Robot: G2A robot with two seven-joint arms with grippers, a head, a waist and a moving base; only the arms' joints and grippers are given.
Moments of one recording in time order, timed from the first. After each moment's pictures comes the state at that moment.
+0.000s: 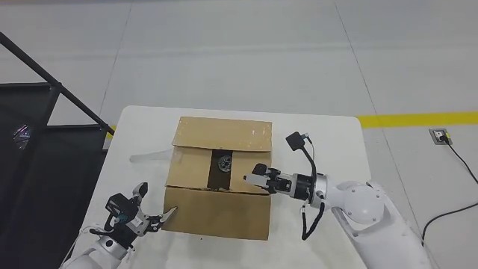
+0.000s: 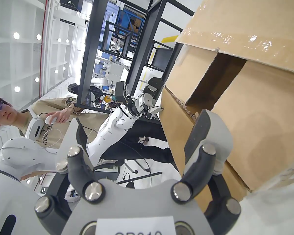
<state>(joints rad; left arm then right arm) 1.56 -1.13 -1.66 -1.64 1.44 -0.57 0.29 -0.95 -1.18 1.15 -1.67 0.07 -0.20 0.87</state>
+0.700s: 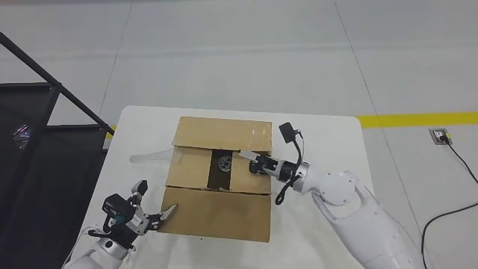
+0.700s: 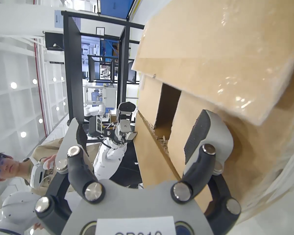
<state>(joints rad) 1.58 -1.13 -1.65 -1.67 1.40 -0.53 0.33 -0.79 -1.24 1.00 -1.38 0.14 -0.07 0.64</state>
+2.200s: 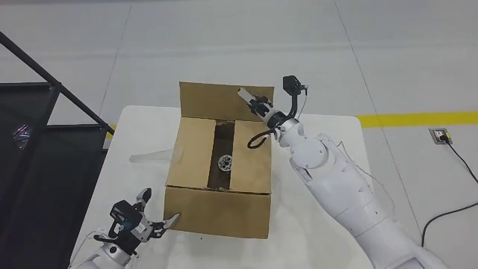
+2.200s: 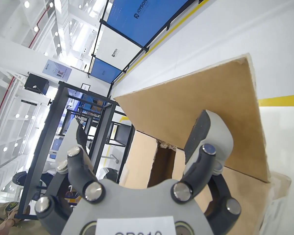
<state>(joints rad) 1.60 -1.12 -1.63 -1.63 1.46 -0.53 0.35 -0.43 -1.40 0.83 -0.98 -0.04 -0.11 0.11</state>
